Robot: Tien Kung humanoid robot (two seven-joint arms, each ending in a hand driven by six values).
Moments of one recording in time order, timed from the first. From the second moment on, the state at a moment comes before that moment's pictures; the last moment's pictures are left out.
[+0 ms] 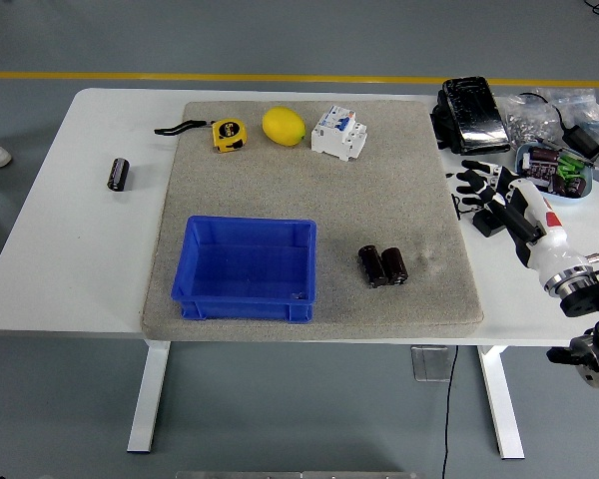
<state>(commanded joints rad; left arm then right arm) -0.20 0.11 -0.60 -0.19 1.05 0.10 0.23 0.29 -0.46 0.95 1.47 -1.09 -0.25 0.06</state>
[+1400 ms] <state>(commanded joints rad) -0.20 0.12 -0.59 -0.19 1.05 0.09 0.23 0.75 -0.44 0.46 1.32 -2.04 0.12 -0.09</state>
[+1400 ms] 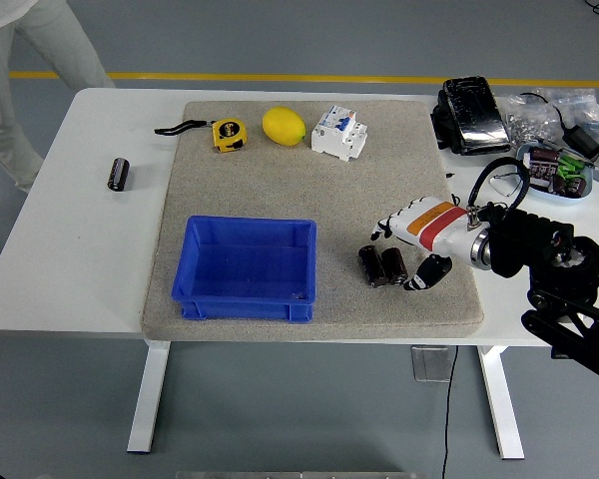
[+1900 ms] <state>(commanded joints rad) -0.21 0.12 -0.58 -0.19 1.05 0.09 0.23 0.79 -0.38 0.42 1.22 -2.02 0.13 -0.12</state>
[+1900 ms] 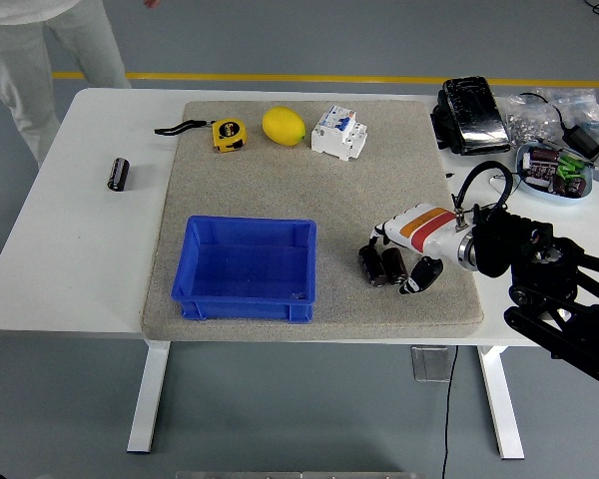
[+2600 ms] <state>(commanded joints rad) -0.21 0.12 -0.59 -0.19 1.07 0.09 0.24 0.77 -0.37 0.44 1.20 -2.03 0.14 -0.13</state>
